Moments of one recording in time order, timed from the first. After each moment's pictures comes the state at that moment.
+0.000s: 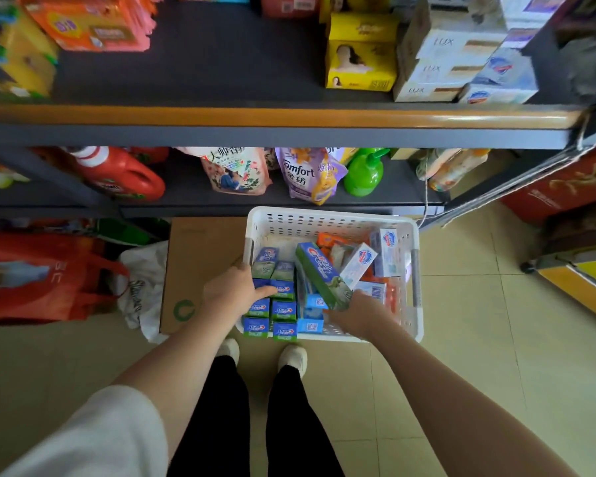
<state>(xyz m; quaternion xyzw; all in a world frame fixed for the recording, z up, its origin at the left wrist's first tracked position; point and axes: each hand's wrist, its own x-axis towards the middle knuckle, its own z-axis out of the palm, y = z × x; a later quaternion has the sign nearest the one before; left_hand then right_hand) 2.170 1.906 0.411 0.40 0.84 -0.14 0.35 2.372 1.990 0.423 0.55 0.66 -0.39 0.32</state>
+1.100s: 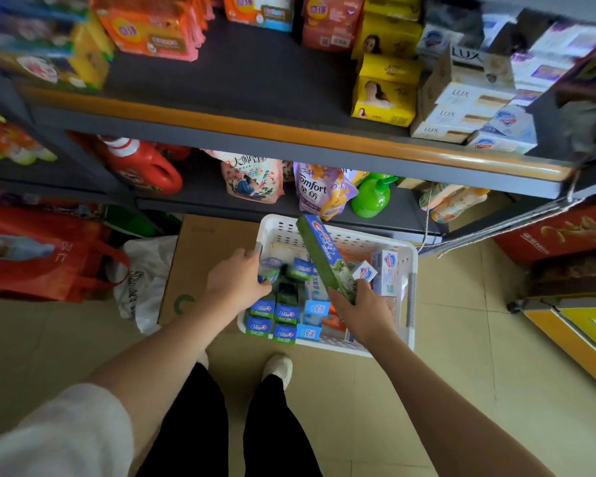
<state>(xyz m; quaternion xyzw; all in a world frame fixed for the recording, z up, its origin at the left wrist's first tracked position) 2.161 1.896 0.457 0.43 0.86 -0.02 0.28 2.354 1.988 0.474 0.57 0.72 -0.38 0.13</state>
